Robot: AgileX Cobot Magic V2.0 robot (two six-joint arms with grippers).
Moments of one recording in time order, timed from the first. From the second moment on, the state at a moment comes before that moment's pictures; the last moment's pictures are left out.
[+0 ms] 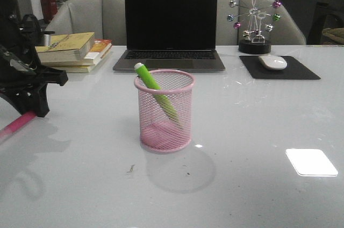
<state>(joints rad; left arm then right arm) -0.16 2.05 -1.46 0.00 0.78 0.03 0.58 0.78 -0.77 -0.09 0.80 0.00</state>
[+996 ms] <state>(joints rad) -0.82 1.47 -0.80 -0.14 -0.63 0.10 0.58 0.78 -0.77 -0.09 0.80 0.00</state>
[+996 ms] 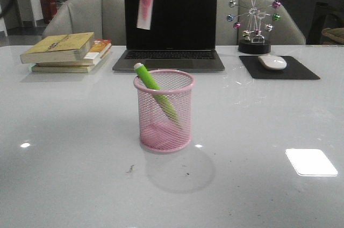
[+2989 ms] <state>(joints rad) -0.69 1.00 -0.92 0.02 0.85 0.13 0.58 0.78 -0.77 -0.09 0.80 0.00</state>
